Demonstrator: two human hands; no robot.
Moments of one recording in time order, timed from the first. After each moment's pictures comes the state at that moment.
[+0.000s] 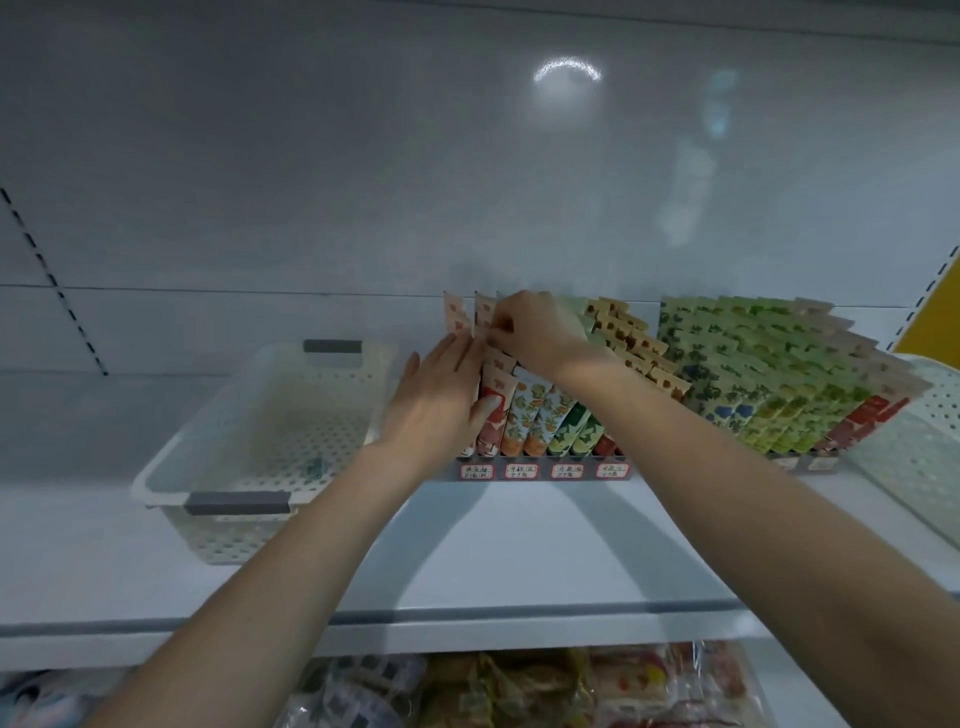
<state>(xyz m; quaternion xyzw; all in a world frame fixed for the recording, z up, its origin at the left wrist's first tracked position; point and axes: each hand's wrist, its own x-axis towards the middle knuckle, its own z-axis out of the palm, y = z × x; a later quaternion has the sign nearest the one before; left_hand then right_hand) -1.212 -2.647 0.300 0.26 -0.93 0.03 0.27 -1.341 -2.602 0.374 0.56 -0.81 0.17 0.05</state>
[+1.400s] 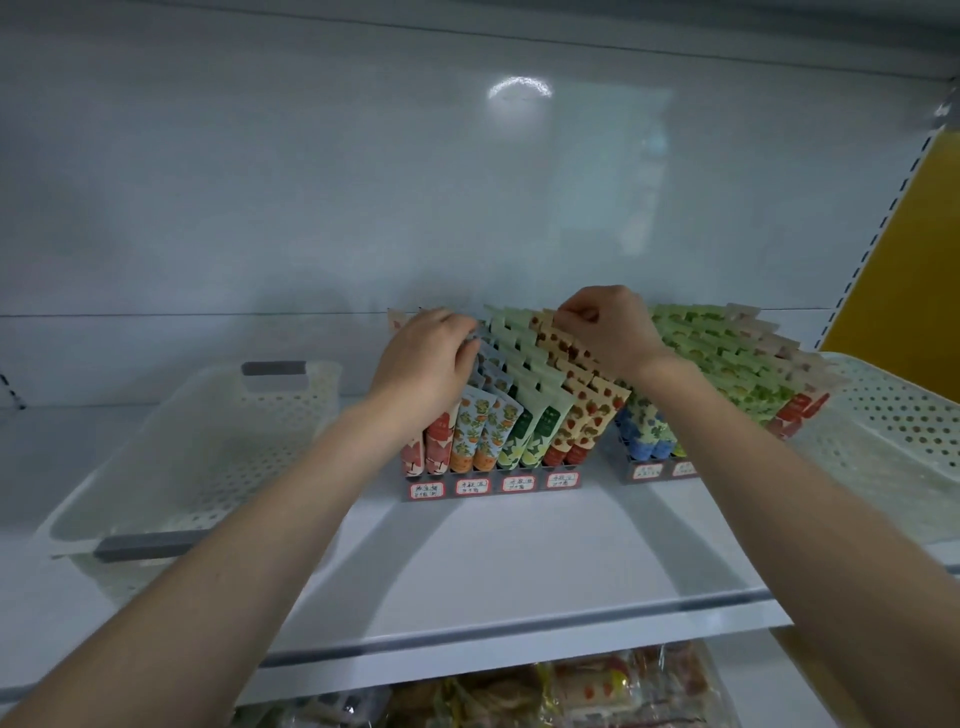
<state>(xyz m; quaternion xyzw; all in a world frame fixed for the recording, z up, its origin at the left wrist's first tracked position) -1.250 -2.627 0.360 0.22 -0.91 -0.07 0.35 -1.425 -2.529 0.383 0.50 -0.78 0.37 0.06</state>
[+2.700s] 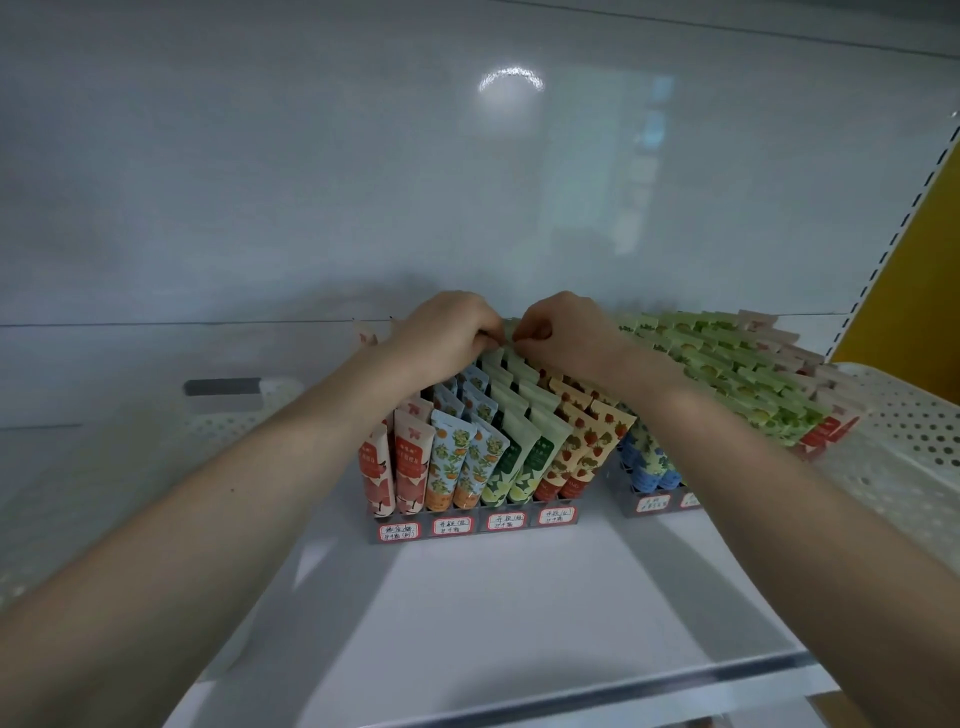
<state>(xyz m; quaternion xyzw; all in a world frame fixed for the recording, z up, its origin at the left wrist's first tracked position) -1.322 -2.676 0.374 0.11 -0.96 -0.08 0.23 -1.436 -2.568 0.385 0.56 -0.80 0.22 0.02</state>
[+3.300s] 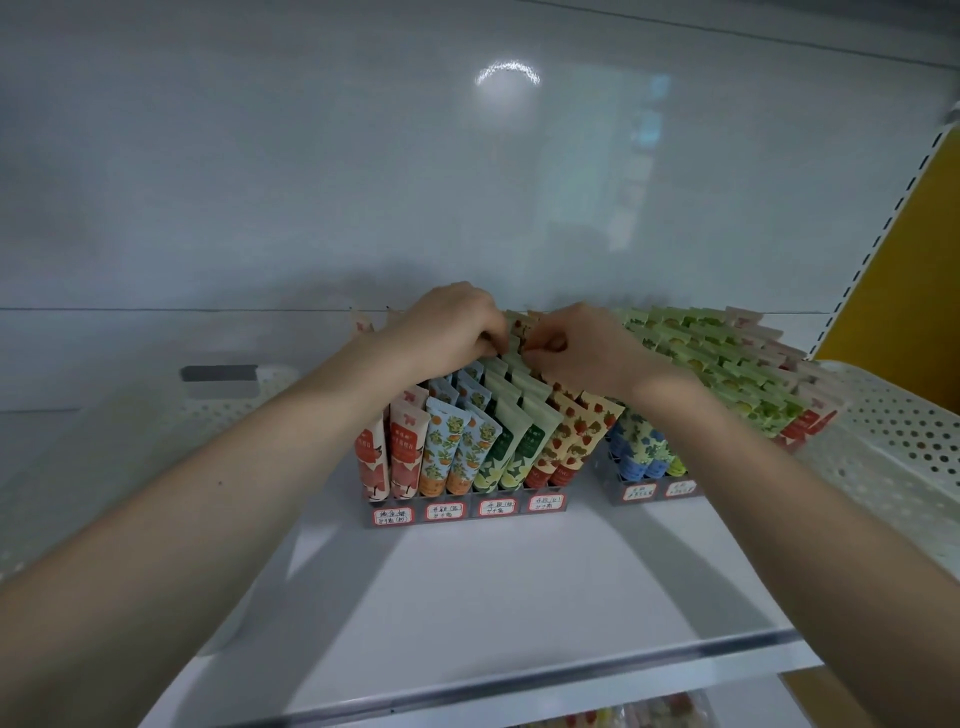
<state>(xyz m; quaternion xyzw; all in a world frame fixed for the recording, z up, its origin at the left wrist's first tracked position) -1.312 -2.661 0.383 0.07 -0.98 -0.04 0.19 -1.427 -2.539 0.381 0.56 -0.80 0.23 0.02</state>
